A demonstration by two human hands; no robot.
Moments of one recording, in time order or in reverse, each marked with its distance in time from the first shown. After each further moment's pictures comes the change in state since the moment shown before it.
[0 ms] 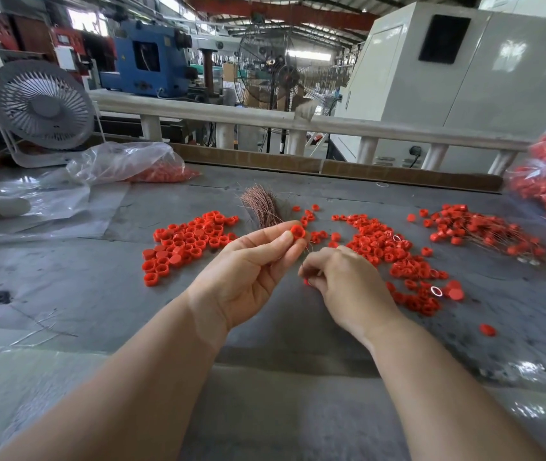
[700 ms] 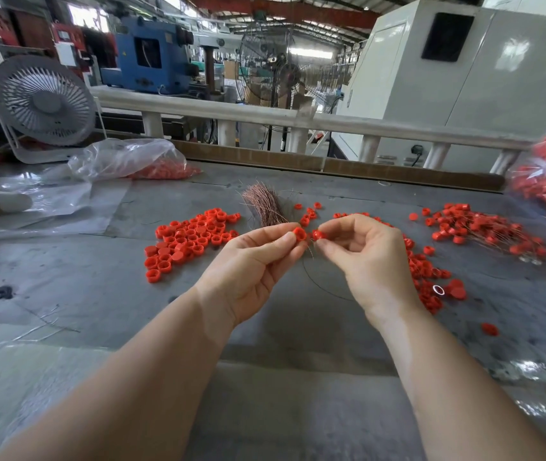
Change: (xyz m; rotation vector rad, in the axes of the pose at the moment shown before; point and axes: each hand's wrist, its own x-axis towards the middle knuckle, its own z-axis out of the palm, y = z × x) left_hand 0.001 -0.003 0.000 0.052 0.065 0.037; right_hand 0.004 -0.006 -0.016 0.872 0.308 0.141
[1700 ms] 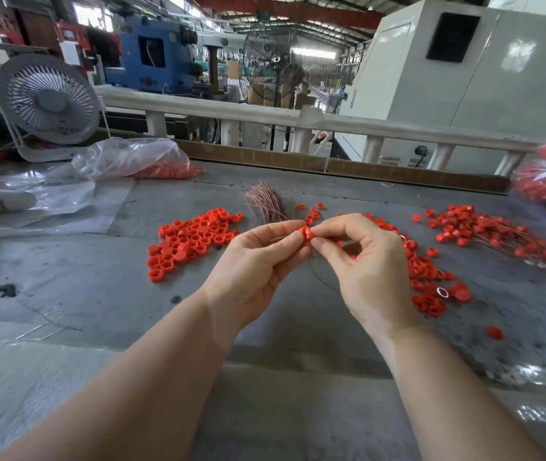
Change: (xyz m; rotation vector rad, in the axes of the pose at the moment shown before) left_hand -0.001 -0.003 0.003 0.062 -0.064 0.107; right_hand -0.007 -0.004 0.005 -0.181 0.025 -0.327
